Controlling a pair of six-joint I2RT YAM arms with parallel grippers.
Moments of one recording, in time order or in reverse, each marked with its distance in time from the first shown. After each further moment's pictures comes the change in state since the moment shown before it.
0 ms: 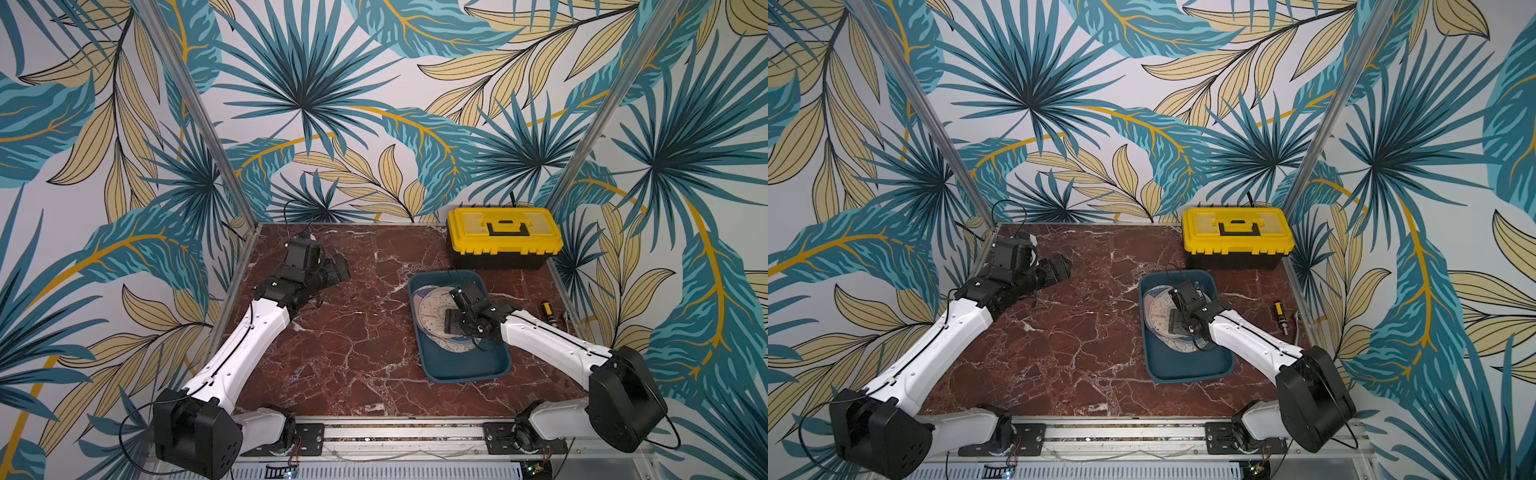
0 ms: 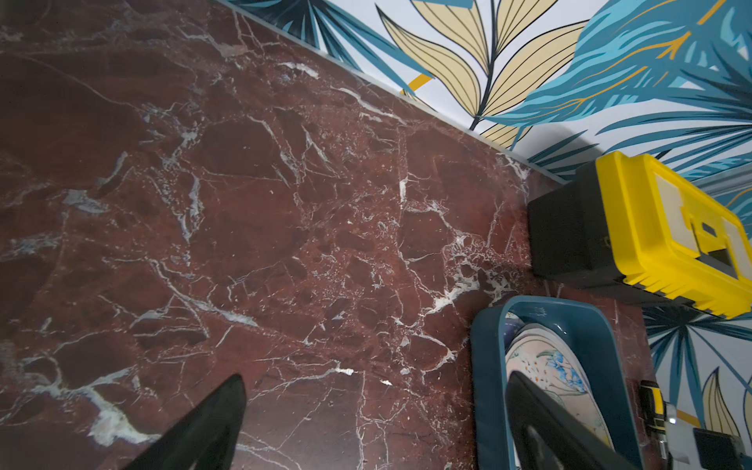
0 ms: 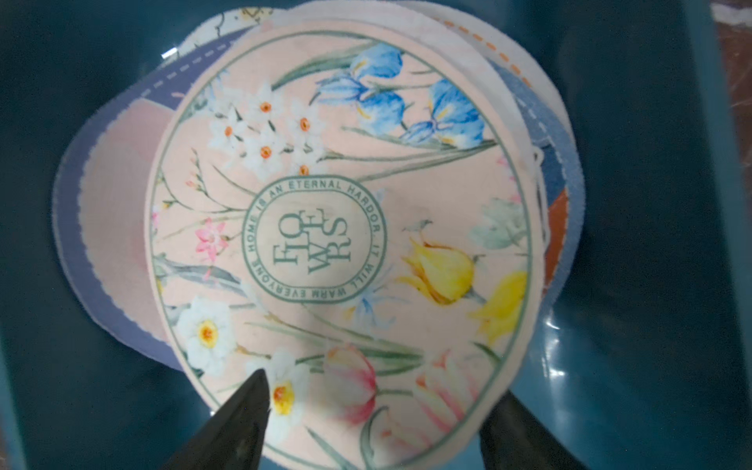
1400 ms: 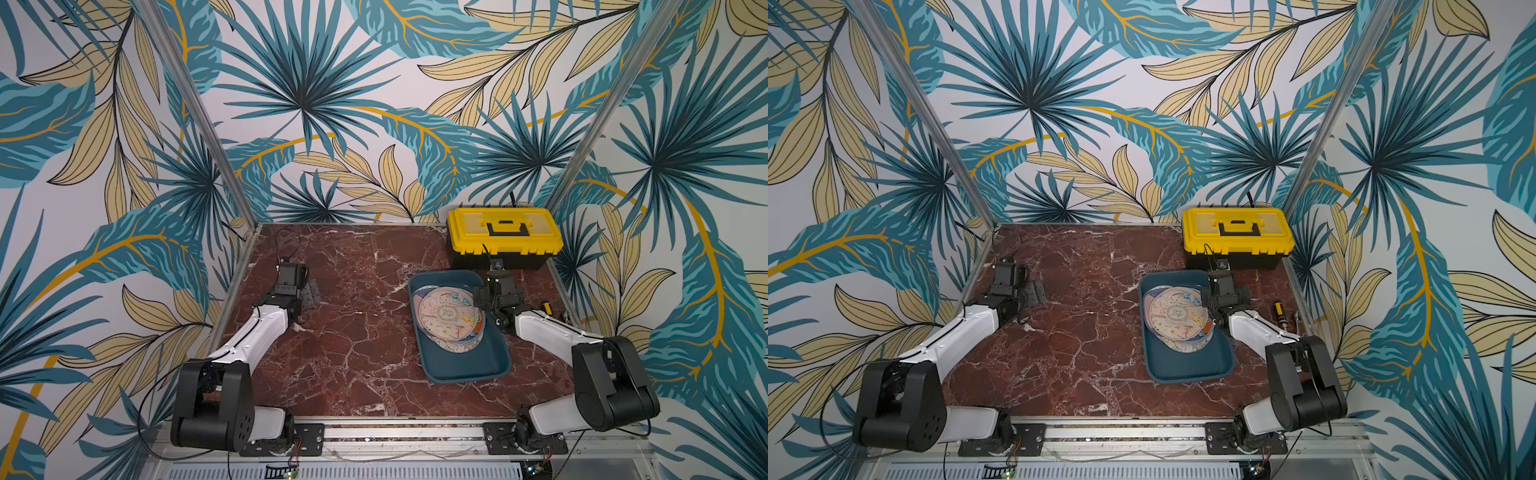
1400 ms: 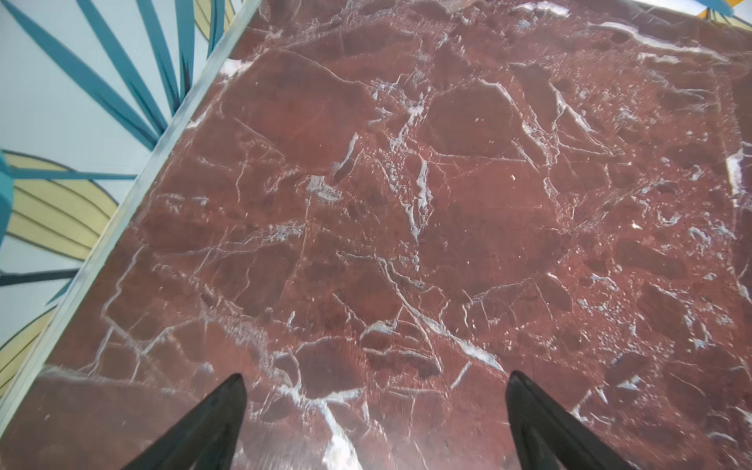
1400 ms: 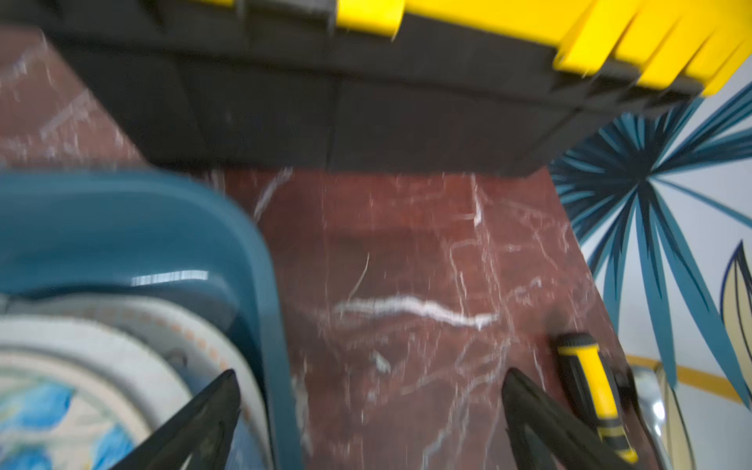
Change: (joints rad) left arm 0.194 0.093 -0.343 0.314 -0.279 0.291; right arm -0.365 0.085 -0.187 0.769 0.237 -0.595
